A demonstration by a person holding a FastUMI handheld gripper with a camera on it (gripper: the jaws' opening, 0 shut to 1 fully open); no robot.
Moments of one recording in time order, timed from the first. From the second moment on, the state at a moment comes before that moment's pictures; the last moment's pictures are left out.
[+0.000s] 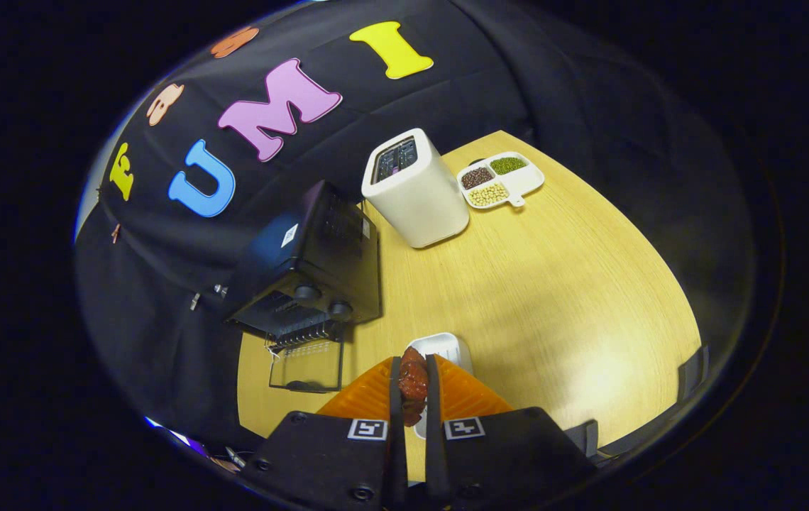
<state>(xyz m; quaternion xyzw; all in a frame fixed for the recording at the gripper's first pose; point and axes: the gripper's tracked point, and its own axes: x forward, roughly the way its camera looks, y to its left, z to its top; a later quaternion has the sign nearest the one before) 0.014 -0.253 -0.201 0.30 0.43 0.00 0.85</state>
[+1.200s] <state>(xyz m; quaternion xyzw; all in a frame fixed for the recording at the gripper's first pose) 0.022 -0.013 -0.173 0.41 0.34 0.00 0.85</state>
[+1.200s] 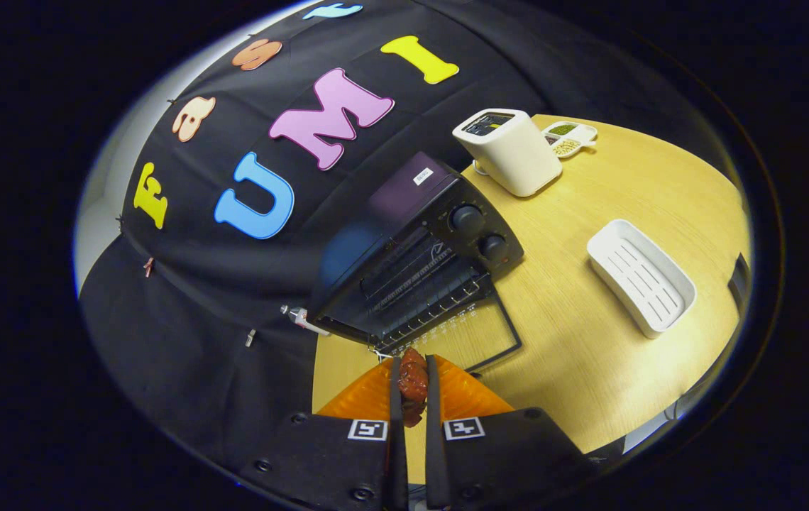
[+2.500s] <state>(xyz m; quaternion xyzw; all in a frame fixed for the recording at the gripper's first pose) 0.185 0.011 -0.262 0.43 0.20 -0.09 0.88</state>
